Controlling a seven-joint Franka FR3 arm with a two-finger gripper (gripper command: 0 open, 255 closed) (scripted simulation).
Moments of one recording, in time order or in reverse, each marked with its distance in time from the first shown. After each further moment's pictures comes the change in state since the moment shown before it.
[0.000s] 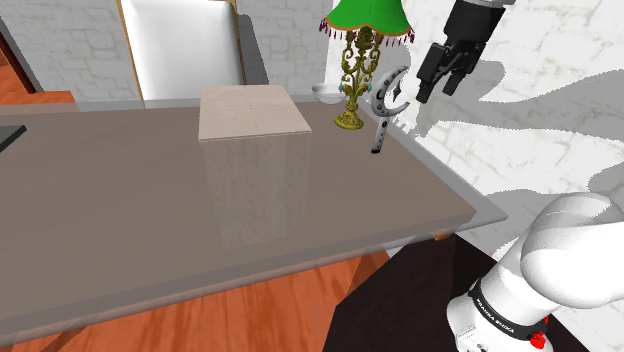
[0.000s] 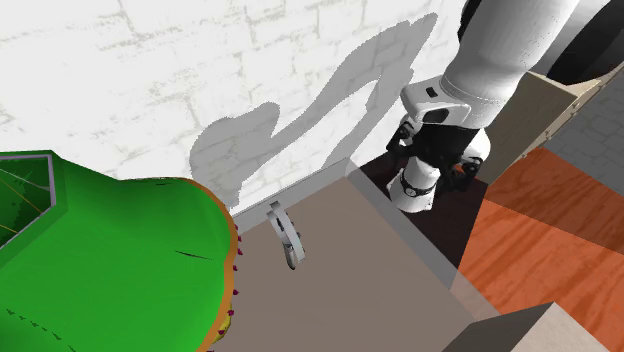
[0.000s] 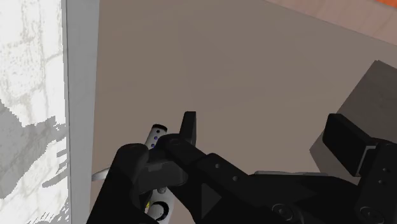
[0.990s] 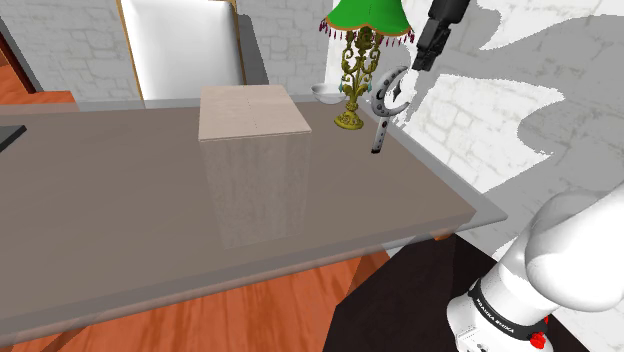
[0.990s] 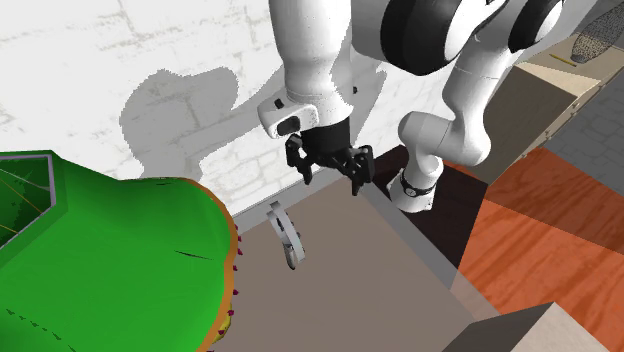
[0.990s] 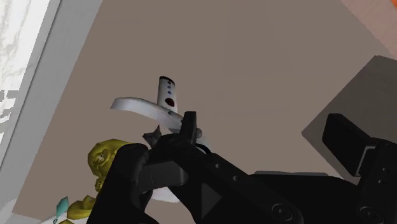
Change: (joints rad) arm 0.079 0.488 -0.397 0.440 0.083 -0.061 -0.583
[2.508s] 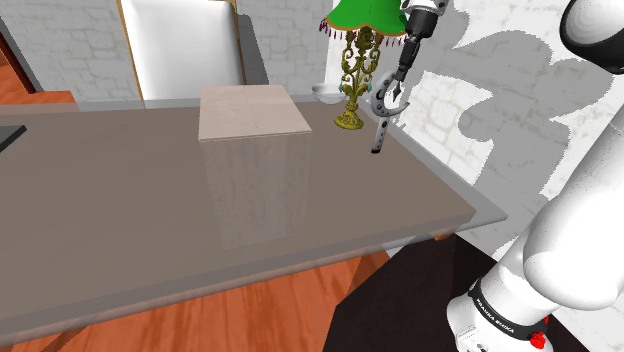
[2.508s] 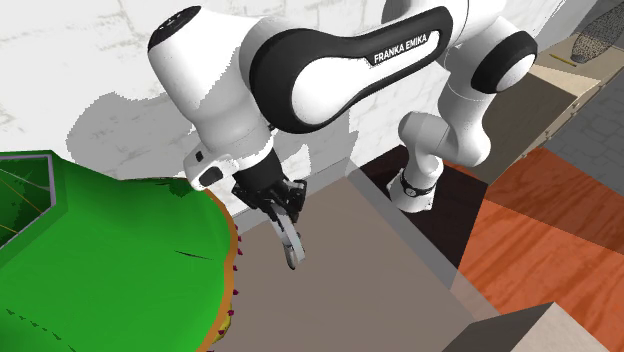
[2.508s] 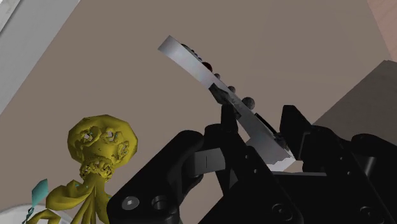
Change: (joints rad) arm -0.031 0.422 -0.161 0.326 0.221 -0.089 -0.379
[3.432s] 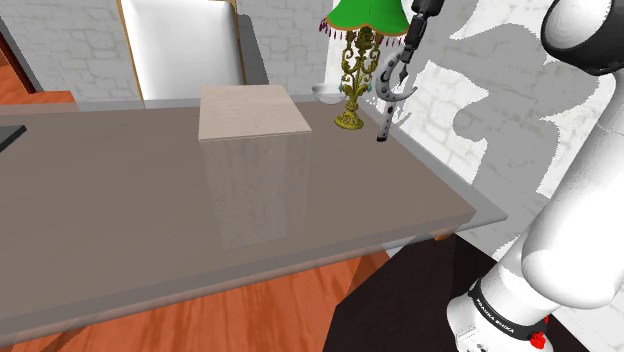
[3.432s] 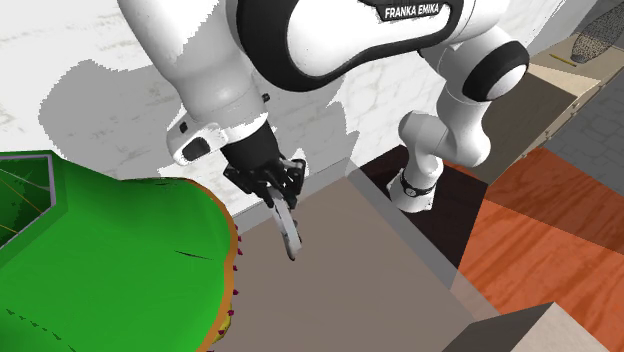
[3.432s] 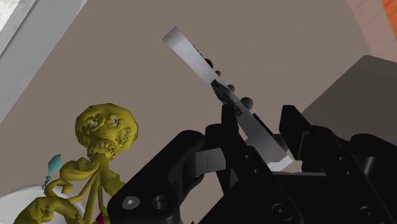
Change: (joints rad) arm -0.028 0.059 -0.012 0.205 0.036 -0.158 0.011
